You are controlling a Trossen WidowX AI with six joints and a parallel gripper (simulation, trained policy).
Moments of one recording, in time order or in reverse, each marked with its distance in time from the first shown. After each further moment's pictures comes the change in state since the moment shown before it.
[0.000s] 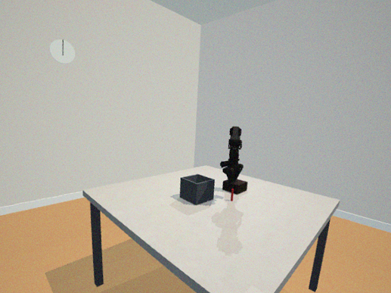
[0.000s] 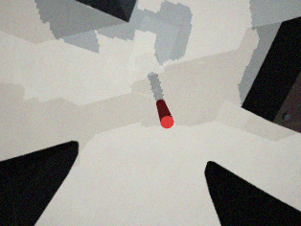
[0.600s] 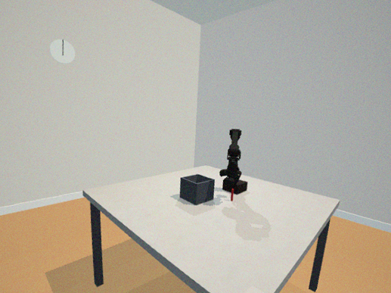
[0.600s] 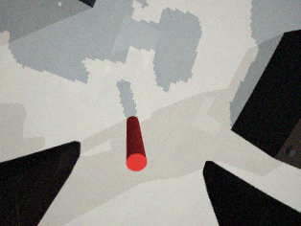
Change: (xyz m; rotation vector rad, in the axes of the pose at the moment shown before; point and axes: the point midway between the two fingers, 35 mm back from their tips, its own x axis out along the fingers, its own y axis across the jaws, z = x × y) arm 0.062 -0.022 0.012 -0.089 -0.031 -0.118
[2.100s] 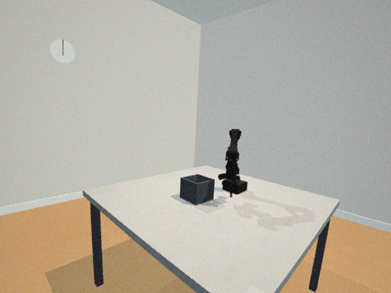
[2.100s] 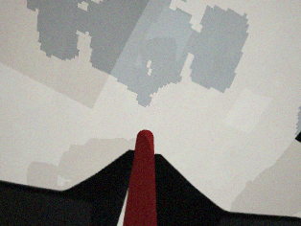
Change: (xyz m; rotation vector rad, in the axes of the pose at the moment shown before) arm 0.010 0.037 -0.007 -0.019 0.086 0.172
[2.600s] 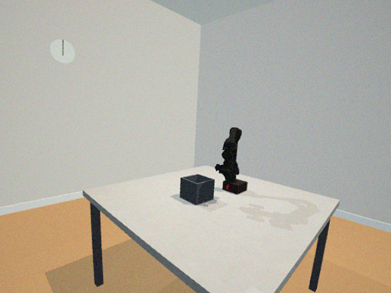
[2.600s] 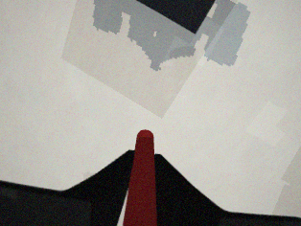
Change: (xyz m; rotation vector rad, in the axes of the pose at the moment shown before) arm -0.062 0.032 0.012 -0.030 0.002 0.143
